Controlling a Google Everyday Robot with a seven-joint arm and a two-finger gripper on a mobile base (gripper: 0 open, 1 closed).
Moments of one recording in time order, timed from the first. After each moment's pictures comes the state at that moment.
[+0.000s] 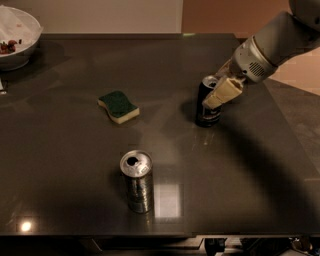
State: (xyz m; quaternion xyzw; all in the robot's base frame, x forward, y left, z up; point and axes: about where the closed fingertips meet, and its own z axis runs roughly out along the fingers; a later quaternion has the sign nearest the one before) arm 0.572 -0.136 0.904 -0.57 0.76 0.17 0.25
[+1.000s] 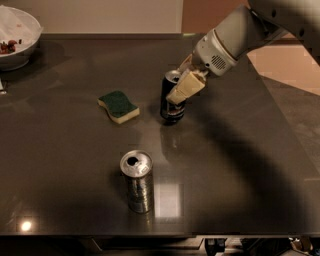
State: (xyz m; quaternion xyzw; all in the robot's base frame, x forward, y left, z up) arm 0.575 -0.047 0.918 -0.62 0.71 0.22 0.27
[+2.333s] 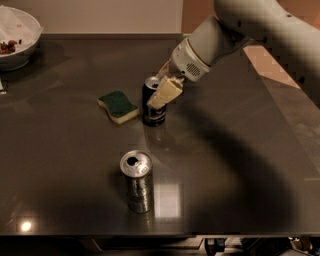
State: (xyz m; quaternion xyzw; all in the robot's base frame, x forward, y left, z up) arm 0.582 0.004 0.896 -0.65 0.68 0.23 0.26
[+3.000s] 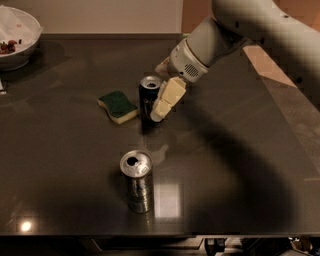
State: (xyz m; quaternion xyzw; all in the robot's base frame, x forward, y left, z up) arm 0.582 0.007 0.894 -0.65 0.68 0.24 0.26
